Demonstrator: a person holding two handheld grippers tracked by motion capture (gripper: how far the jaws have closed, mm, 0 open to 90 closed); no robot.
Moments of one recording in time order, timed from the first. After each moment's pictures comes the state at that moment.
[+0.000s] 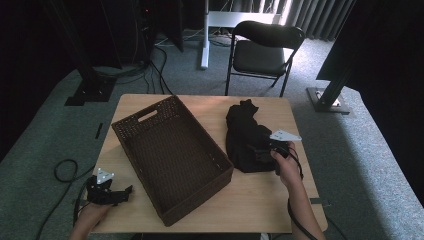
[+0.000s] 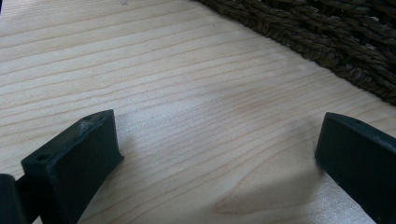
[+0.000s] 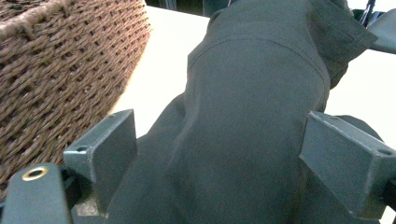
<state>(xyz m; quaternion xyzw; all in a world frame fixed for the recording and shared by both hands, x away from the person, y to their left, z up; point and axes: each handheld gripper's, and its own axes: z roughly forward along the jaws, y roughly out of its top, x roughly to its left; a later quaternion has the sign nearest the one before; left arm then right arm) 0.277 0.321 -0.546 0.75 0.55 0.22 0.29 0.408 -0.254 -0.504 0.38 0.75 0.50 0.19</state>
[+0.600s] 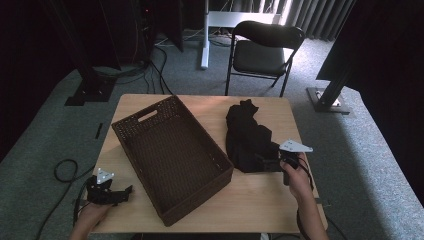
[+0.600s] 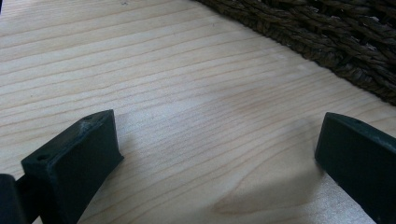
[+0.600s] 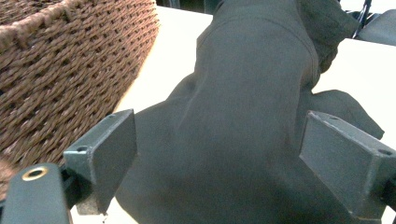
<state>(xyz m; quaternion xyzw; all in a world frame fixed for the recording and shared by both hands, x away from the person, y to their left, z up) 0.277 0.321 -0.546 0.75 0.55 0.22 0.29 0.371 -0.278 -0.507 0.38 0.75 0.51 0.19</state>
